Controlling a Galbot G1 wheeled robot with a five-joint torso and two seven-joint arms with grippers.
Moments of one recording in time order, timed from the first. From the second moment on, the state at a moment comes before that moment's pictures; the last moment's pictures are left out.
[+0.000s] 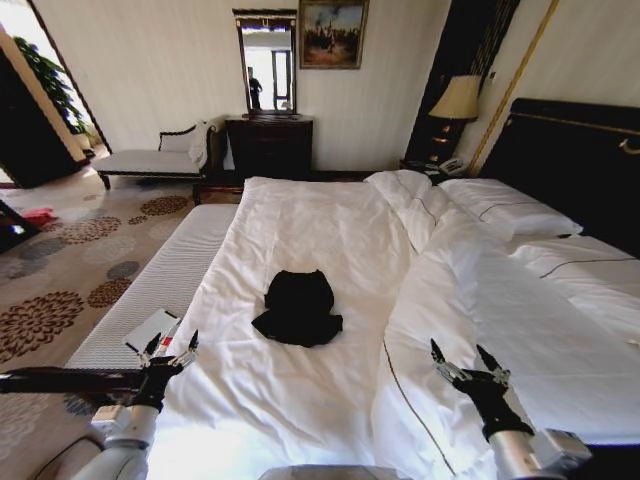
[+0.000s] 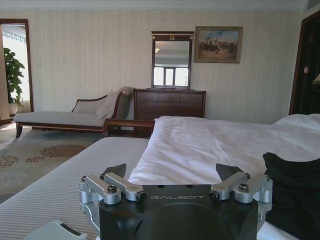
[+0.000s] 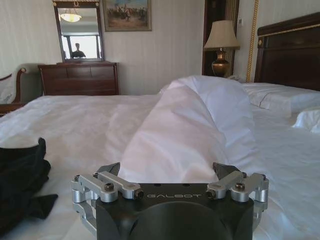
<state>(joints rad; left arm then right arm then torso) 1.85 -1.16 -0.79 -2.10 -0.53 -0.16 -0.04 -2.11 1.27 0.83 2.41 0.48 -0.03 0.17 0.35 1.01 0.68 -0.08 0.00</state>
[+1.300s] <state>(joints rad) 1.83 -1.16 -0.78 -2.09 -0.52 -0.16 -0.04 -2.03 1.22 0.82 2.30 0.48 -0.10 0.21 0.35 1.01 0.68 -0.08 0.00</state>
